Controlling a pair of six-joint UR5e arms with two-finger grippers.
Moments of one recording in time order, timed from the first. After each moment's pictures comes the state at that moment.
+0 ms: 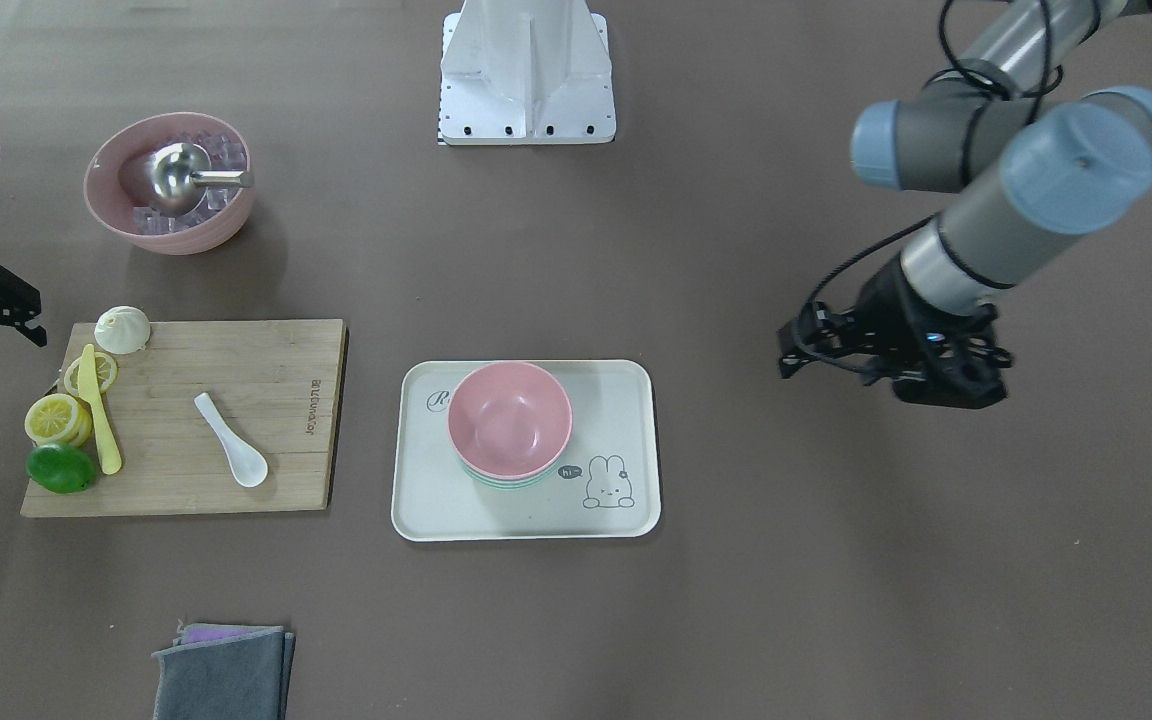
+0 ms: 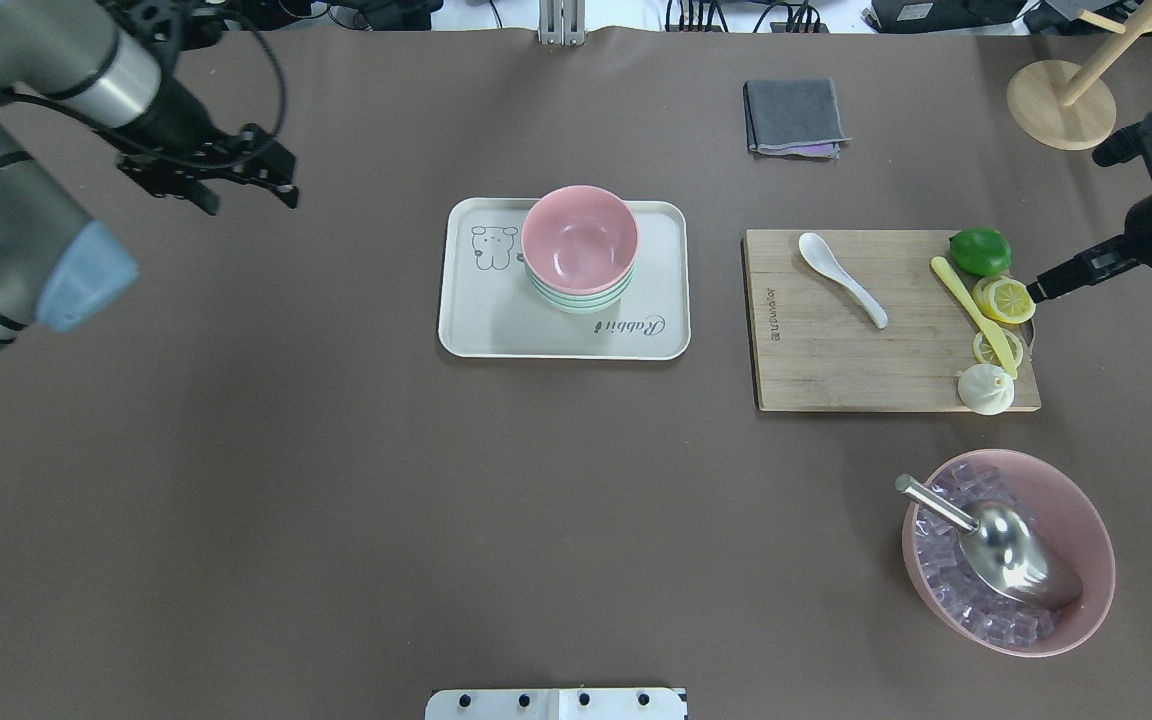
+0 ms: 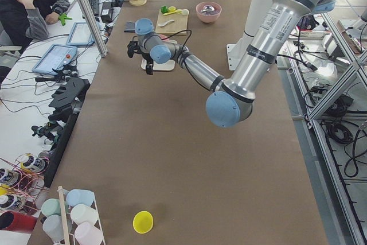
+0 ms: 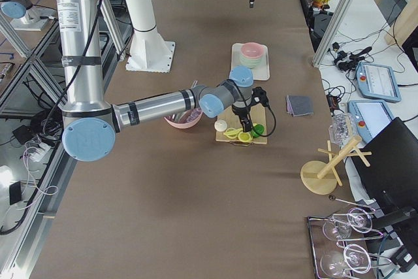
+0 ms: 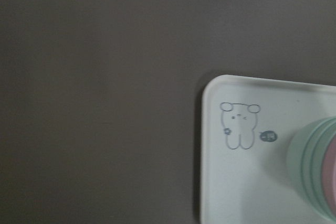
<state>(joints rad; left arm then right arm) -1.07 -1.99 -1.65 -1.79 -2.36 -0.76 1.08 -1.50 1.76 -1.22 2.20 0.34</state>
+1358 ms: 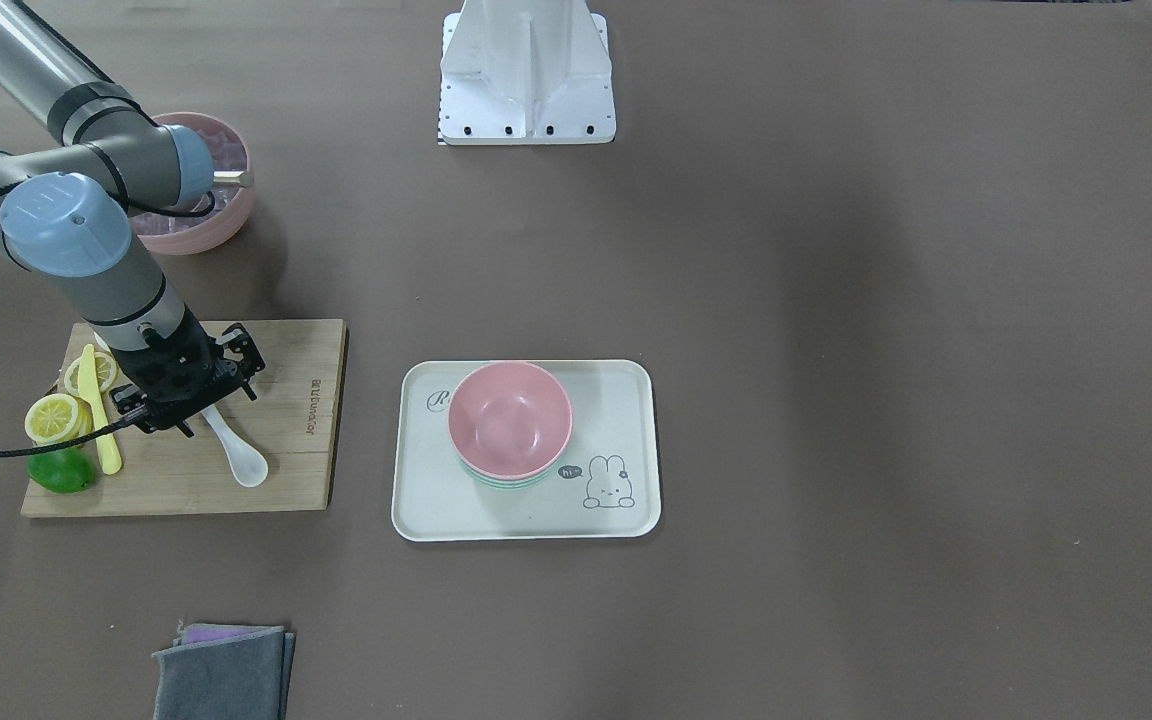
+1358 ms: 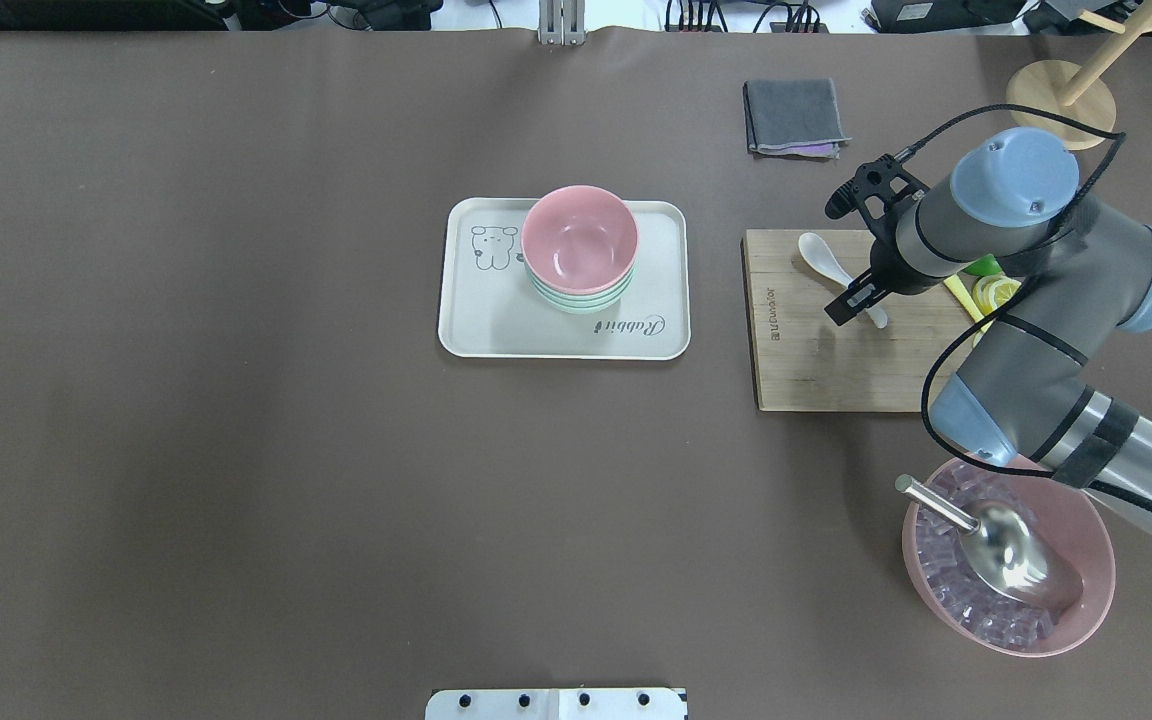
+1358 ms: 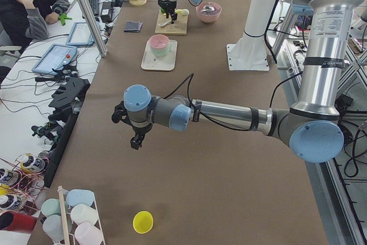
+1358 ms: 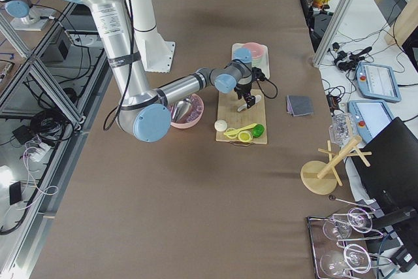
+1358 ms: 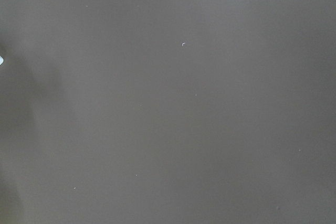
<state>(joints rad) -1.50 -1.65 -1.61 -1.73 -2.45 0.09 0.81 -1.24 1.59 -1.22 1.98 0.34</state>
